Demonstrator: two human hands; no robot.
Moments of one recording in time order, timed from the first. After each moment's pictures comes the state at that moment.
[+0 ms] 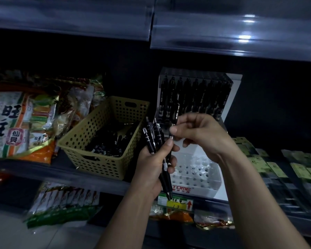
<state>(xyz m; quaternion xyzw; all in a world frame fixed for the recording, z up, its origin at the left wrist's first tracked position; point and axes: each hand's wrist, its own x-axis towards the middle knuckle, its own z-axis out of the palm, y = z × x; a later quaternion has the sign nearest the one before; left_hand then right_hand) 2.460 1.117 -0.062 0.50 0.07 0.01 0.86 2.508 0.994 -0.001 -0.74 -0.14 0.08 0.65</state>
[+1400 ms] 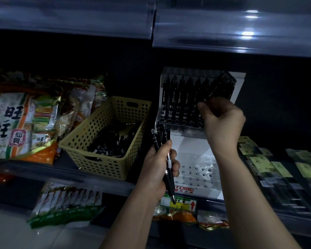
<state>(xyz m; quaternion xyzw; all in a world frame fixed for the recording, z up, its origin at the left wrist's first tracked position) 2.465 1.115 -0.067 0.49 0.10 -0.04 0.87 2.528 0.994 -0.013 -0.77 0.00 -0.35 0.53</state>
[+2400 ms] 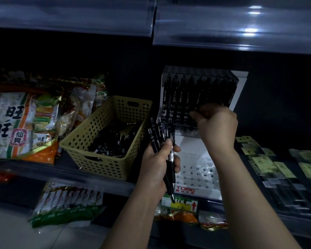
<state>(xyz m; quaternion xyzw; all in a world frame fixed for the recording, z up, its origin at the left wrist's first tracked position) 2.462 1.113 -0.063 0.50 0.09 0.02 0.86 2.539 0.997 -0.023 -0.87 0.00 -0.32 0.37</state>
